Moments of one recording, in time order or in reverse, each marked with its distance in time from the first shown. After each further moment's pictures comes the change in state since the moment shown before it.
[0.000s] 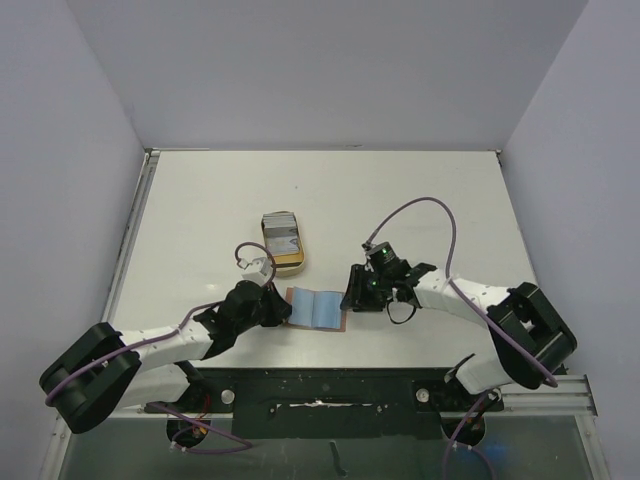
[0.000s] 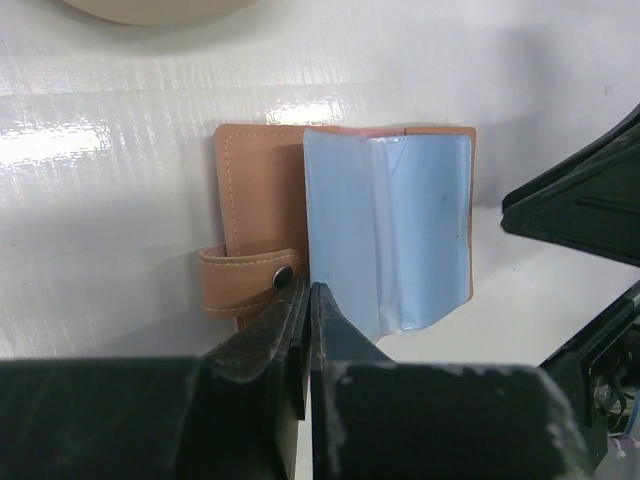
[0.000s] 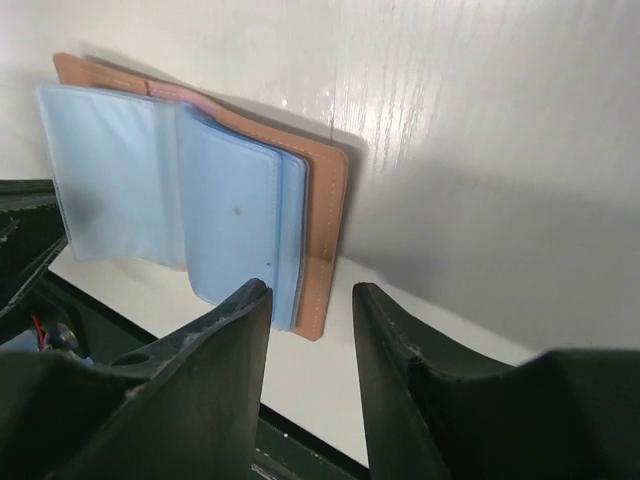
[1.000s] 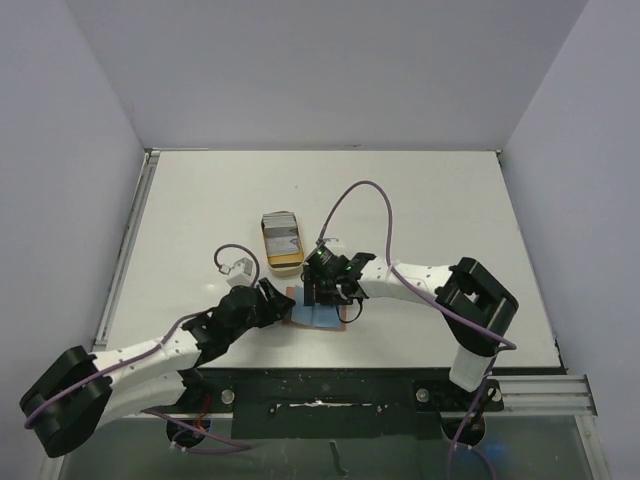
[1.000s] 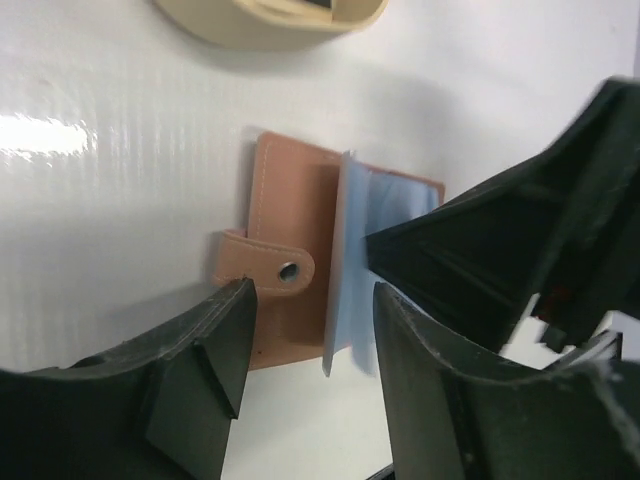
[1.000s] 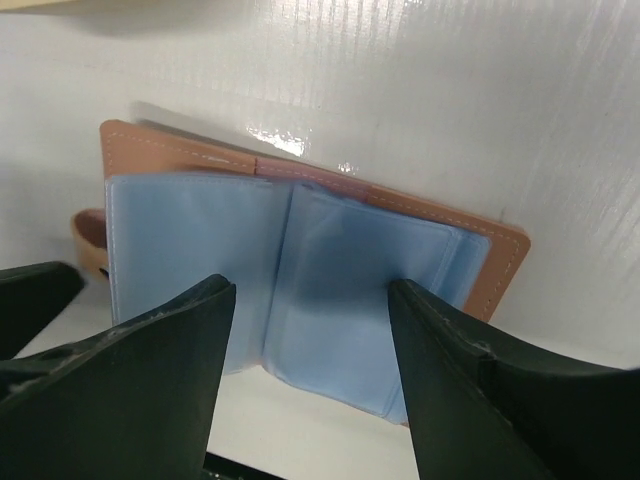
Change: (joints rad) left arm -0.039 -0.134 -0.034 -0.084 -0.144 -0.228; right arm 0.277 0.282 0.402 -0.229 0.370 0.072
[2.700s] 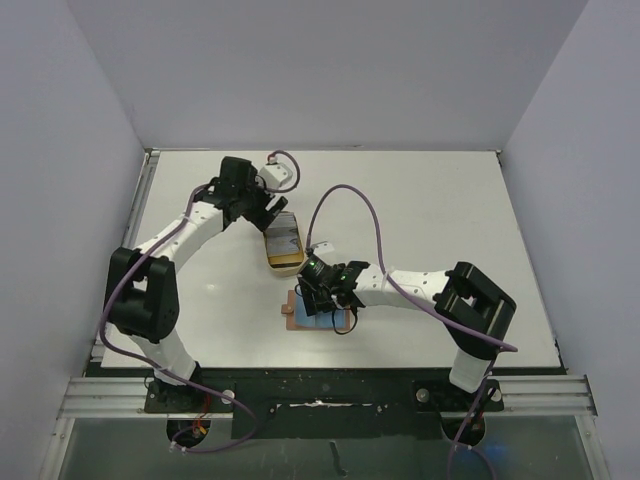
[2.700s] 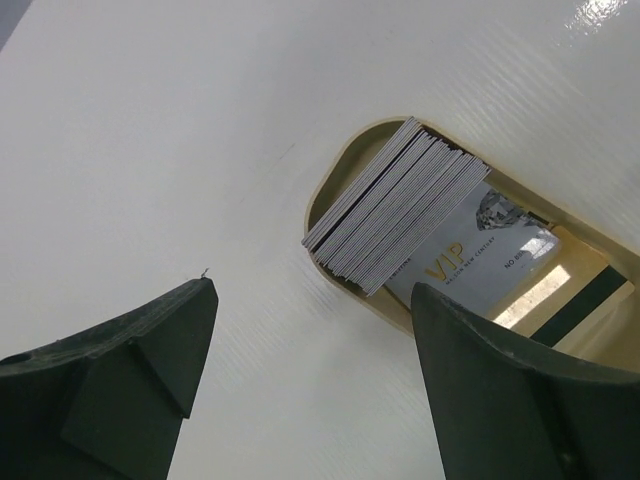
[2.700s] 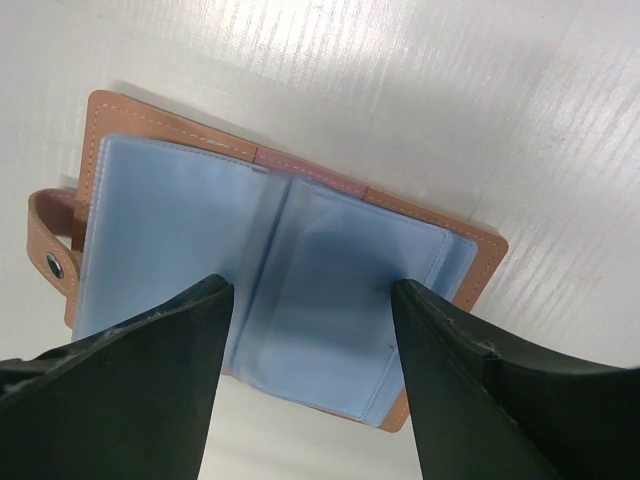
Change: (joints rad) left arm 0.503 0.669 1.095 -0.603 0.351 1.495; right arm 0.078 0.010 0.011 -0.029 0.158 -0.185
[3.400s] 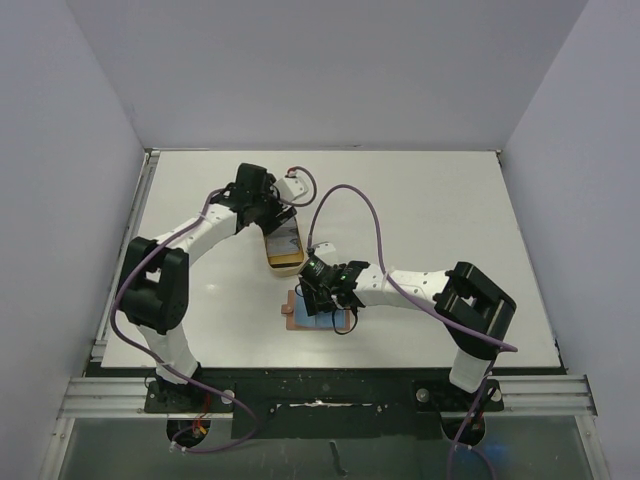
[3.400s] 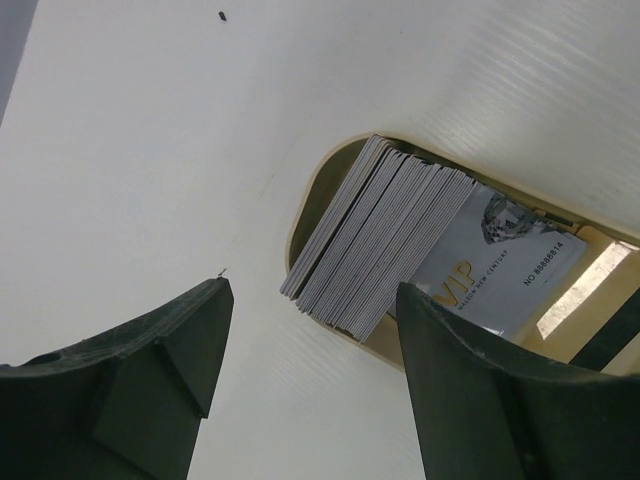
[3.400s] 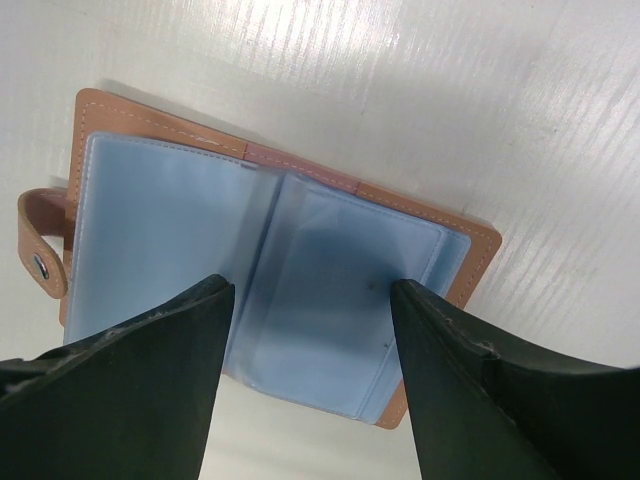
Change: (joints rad) left arm -0.068 0.089 0.002 0.068 -0.044 0.188; right arm 0.000 0.000 0.000 -0.014 0.008 0.015
